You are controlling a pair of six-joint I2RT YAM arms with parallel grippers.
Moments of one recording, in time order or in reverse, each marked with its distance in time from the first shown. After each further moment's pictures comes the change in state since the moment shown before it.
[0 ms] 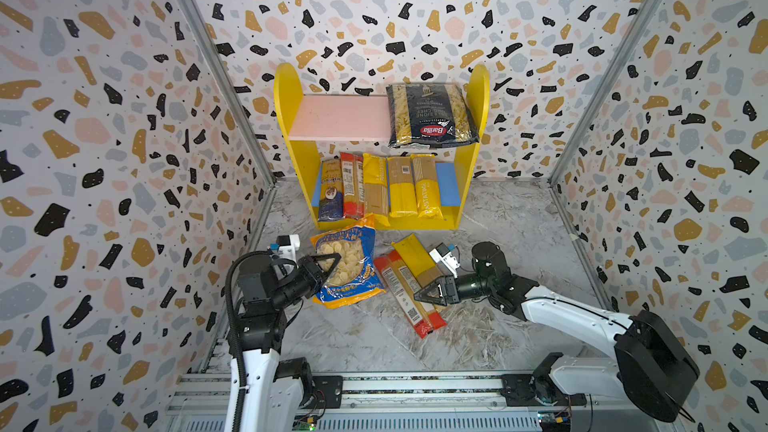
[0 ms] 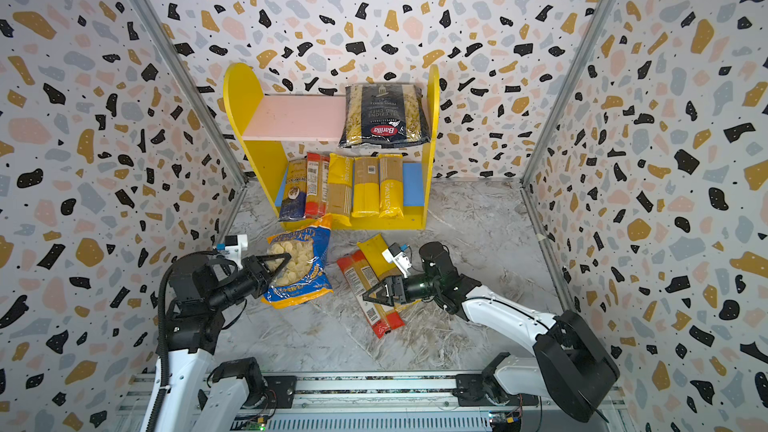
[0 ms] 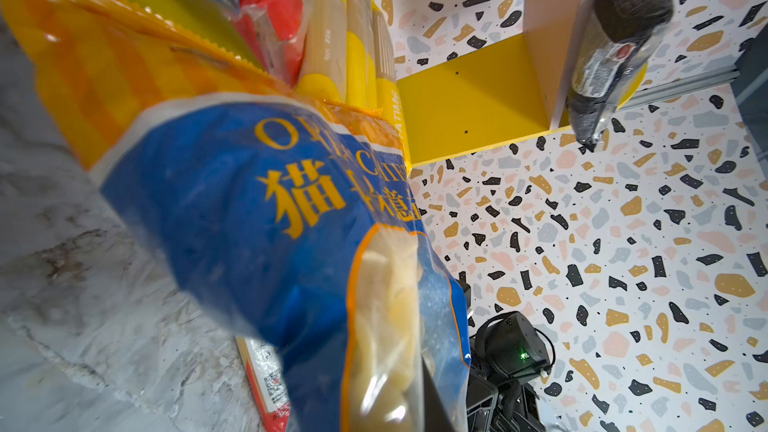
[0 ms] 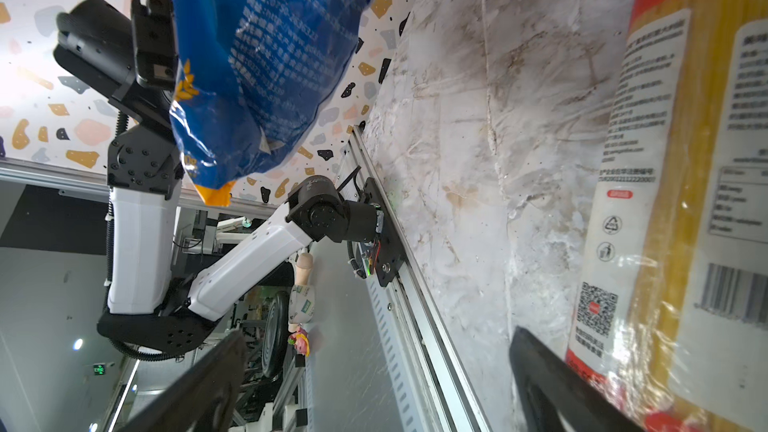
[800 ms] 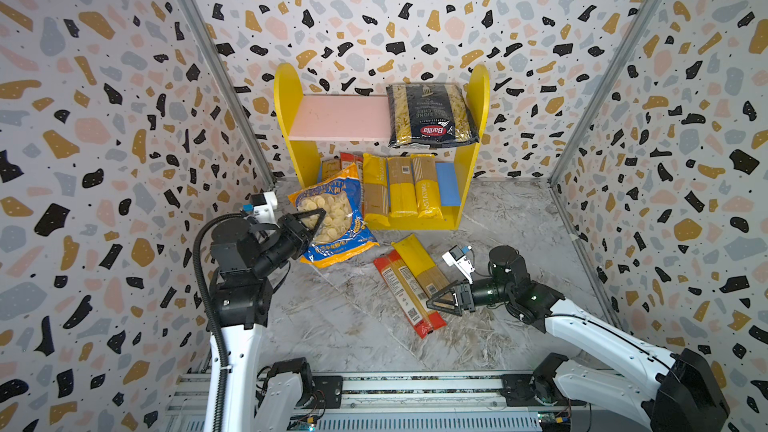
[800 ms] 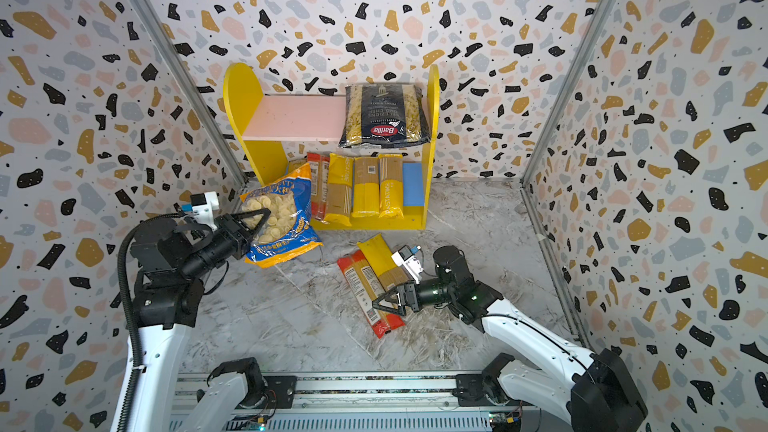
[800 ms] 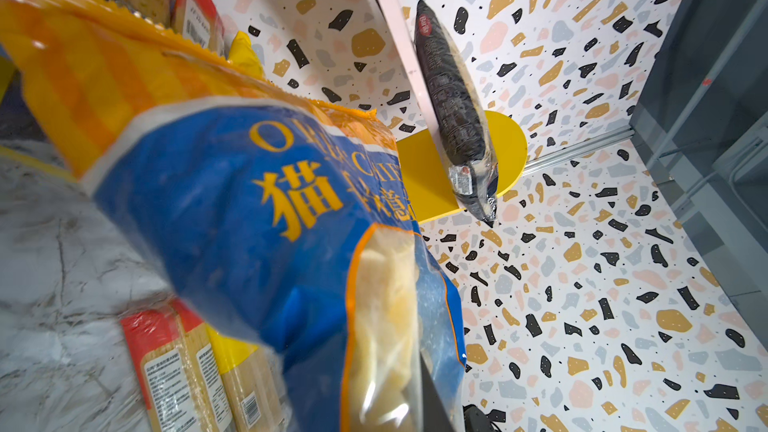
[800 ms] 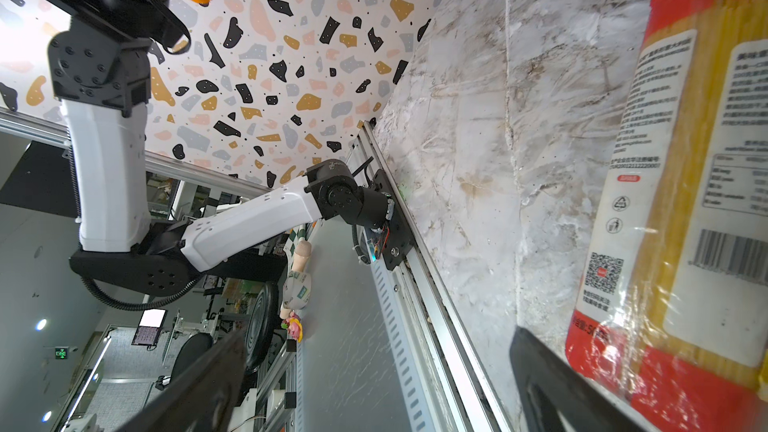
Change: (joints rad) left arm 0.000 0.215 0.381 0.051 -0.097 -0.079; right arm -0.026 -0.206 -0.022 -0.176 -0.005 -0.082
